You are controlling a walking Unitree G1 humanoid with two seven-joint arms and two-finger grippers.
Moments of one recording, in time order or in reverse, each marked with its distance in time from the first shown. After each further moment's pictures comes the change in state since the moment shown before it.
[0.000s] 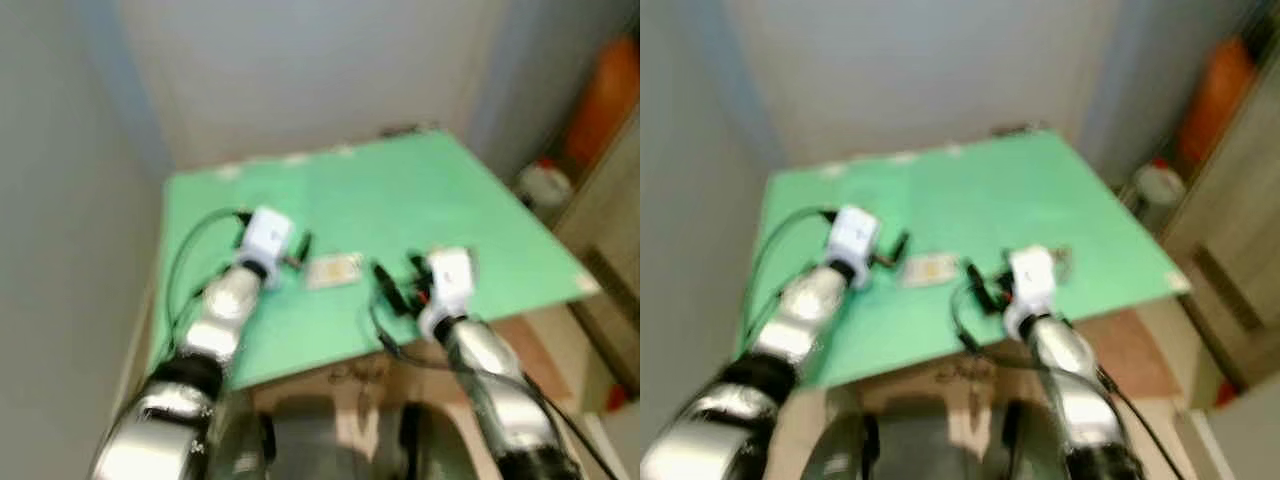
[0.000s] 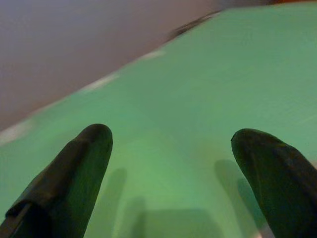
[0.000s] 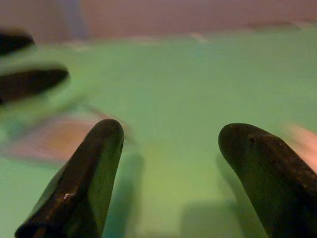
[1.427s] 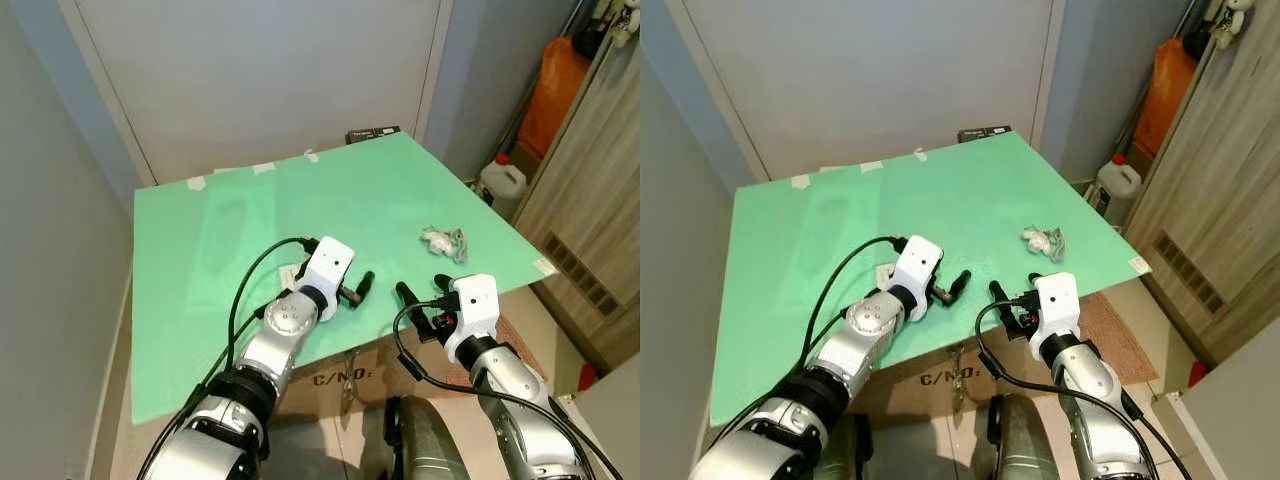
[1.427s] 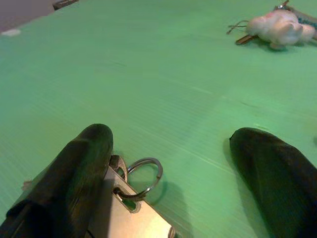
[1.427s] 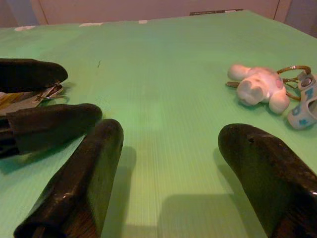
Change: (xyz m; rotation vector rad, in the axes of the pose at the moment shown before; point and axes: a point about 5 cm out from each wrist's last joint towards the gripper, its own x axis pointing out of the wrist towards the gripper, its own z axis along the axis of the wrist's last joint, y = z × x) left arm 0.005 -0.062 -0.011 -0.112 0.134 -0.175; right arm -0.019 -0.005 -0.005 -0.007 0.019 -0.033
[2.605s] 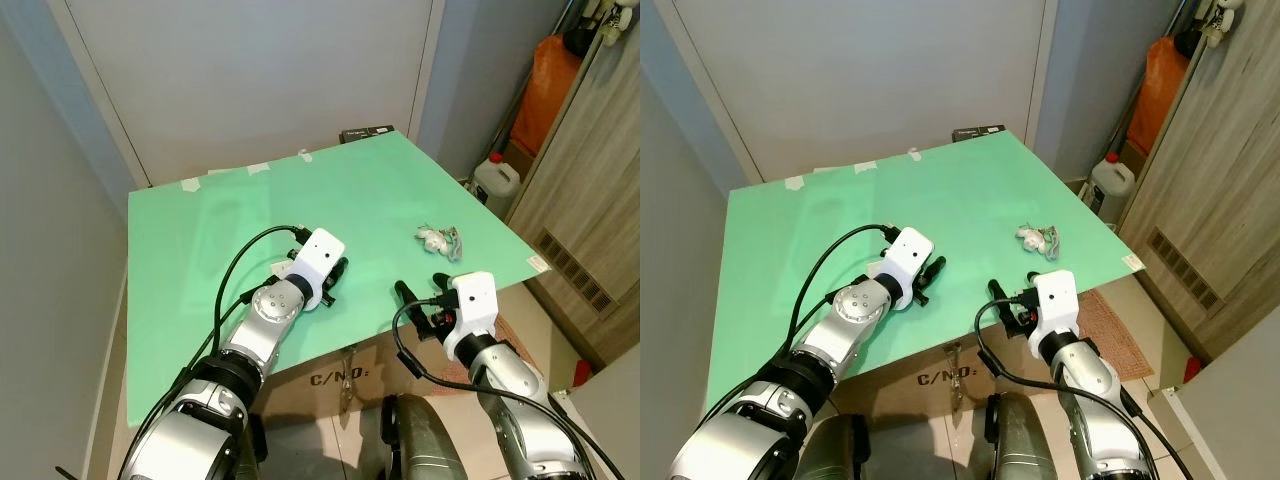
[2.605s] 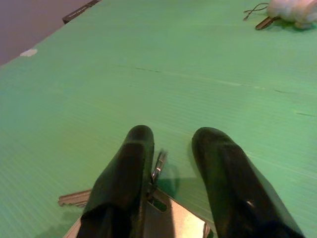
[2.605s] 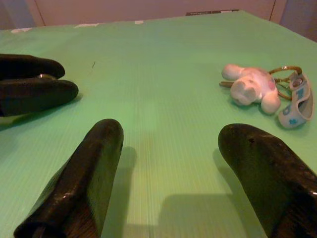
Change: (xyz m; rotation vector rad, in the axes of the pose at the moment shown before) left arm -0.002 0.026 0.006 0.149 0.026 0.019; right arm 0.003 0.000 0.003 -0.001 -0.001 0.003
